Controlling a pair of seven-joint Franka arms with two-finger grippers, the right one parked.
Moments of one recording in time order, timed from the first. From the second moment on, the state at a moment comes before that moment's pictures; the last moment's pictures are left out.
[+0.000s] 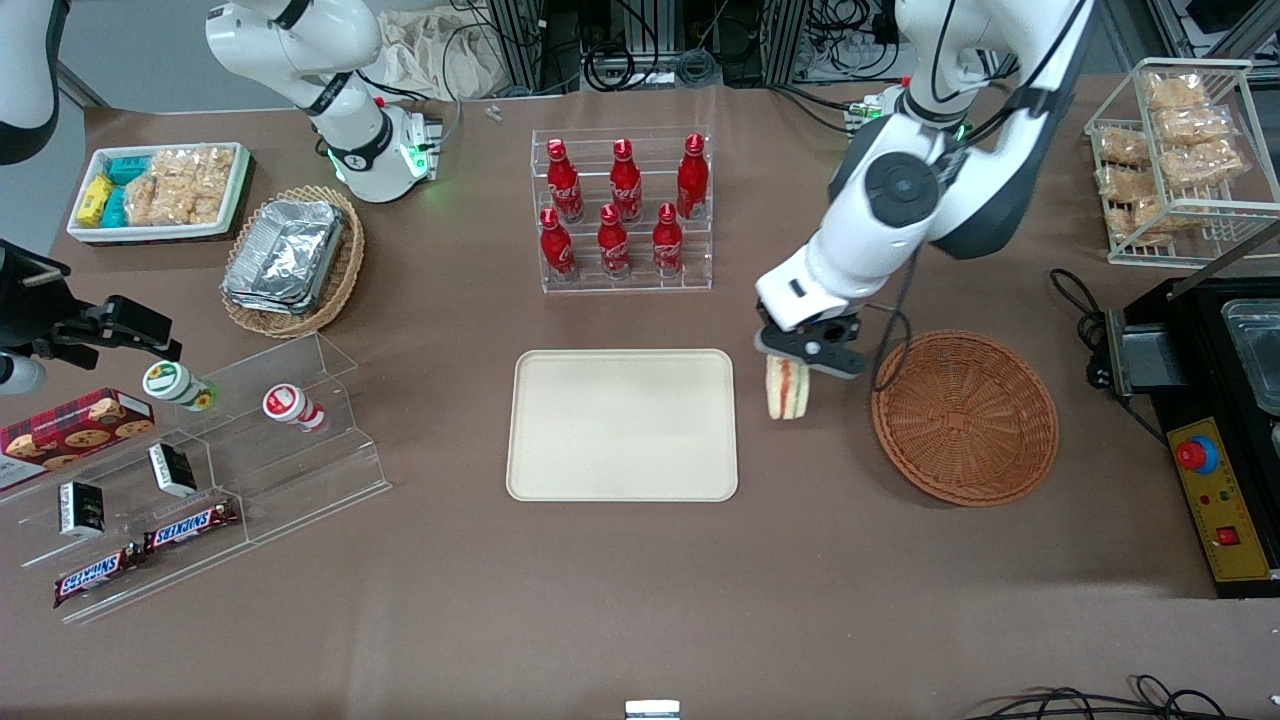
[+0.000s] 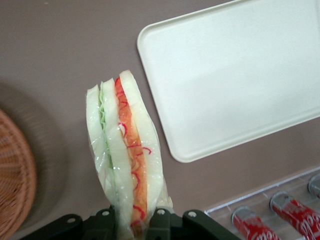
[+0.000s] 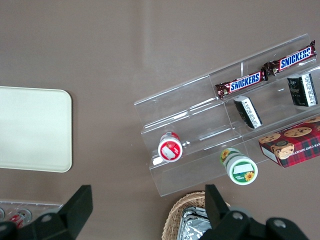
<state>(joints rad) -0.25 0.18 -0.33 -1.98 -0.05 2.23 -0.24</state>
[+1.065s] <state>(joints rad) -0.38 0.58 -0.33 -1.81 0.28 2.41 -0.57</state>
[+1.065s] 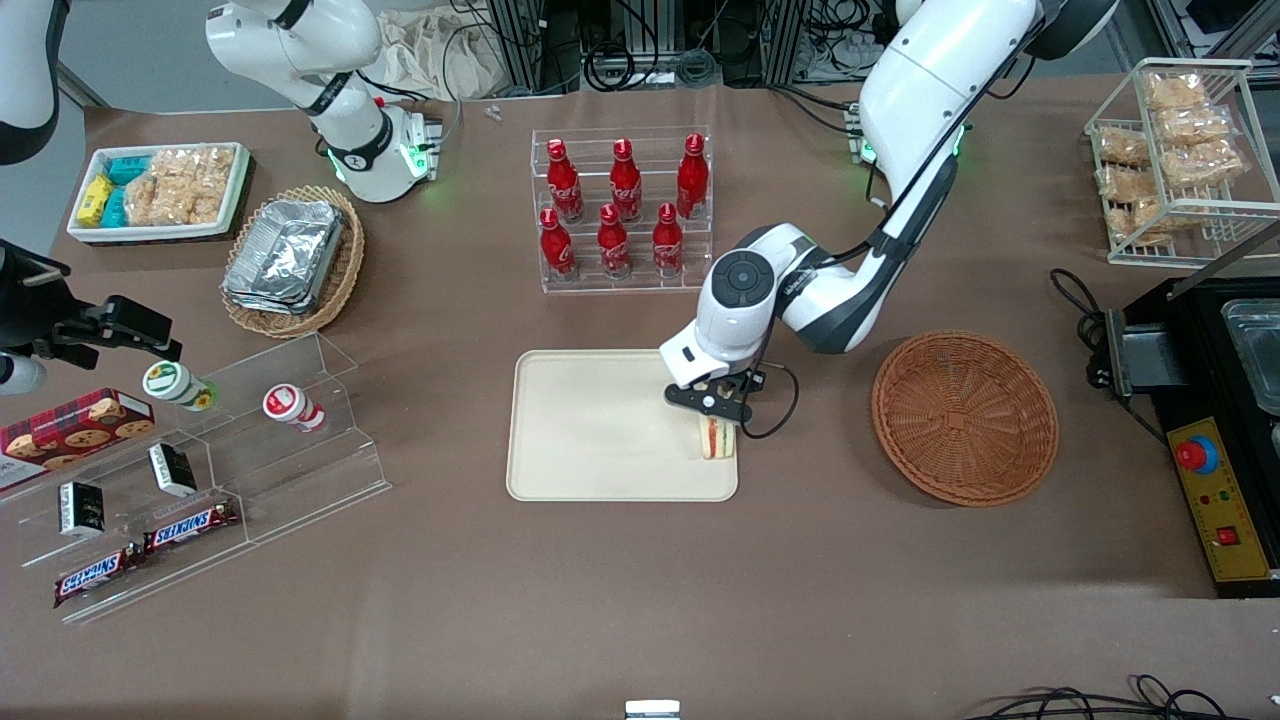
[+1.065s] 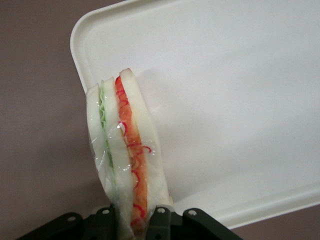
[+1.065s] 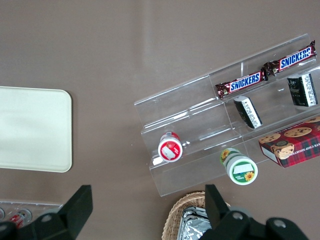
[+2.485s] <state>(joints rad) -0.37 0.56 -0.33 -1.58 0.29 2.12 -0.61</state>
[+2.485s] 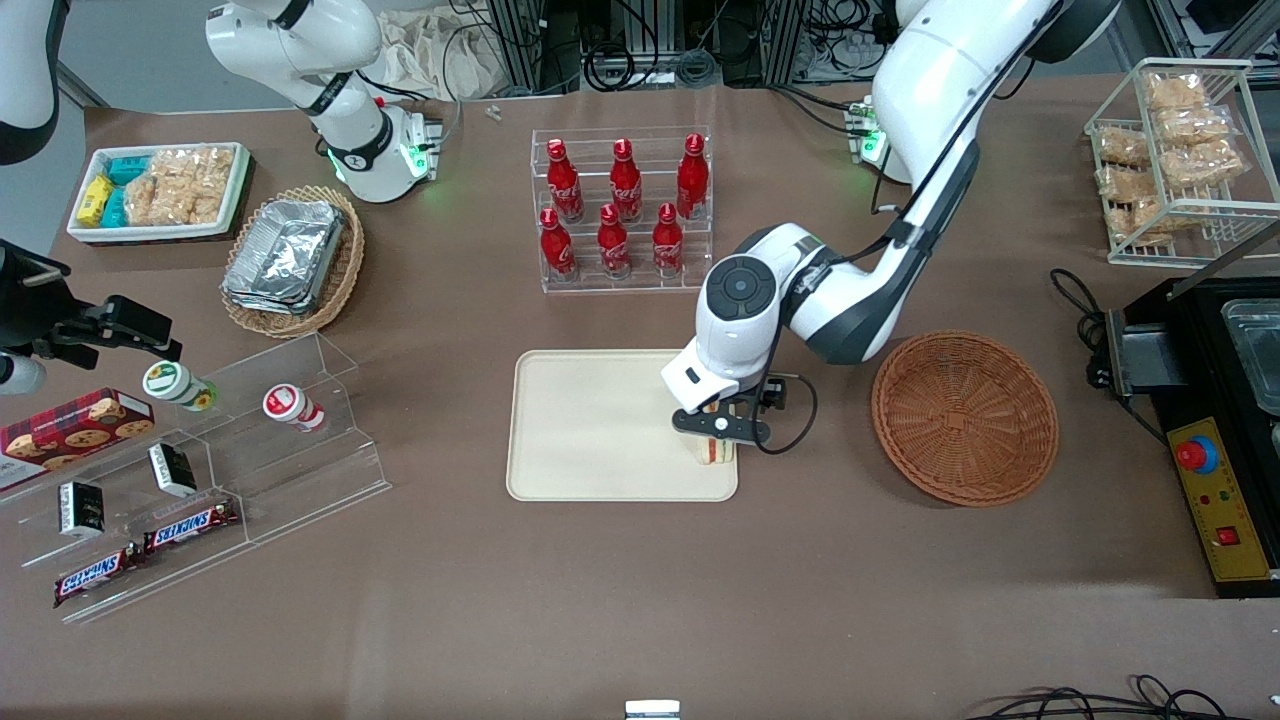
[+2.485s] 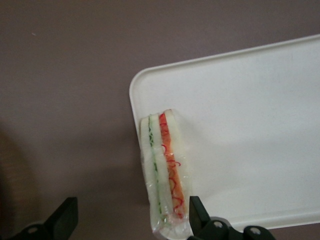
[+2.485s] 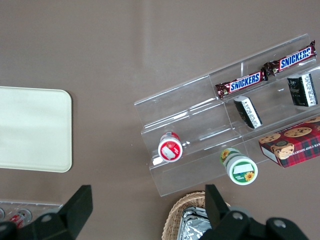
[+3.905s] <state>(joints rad) -0.03 0.25 -0.28 -1.44 0.07 1.58 -0.32</state>
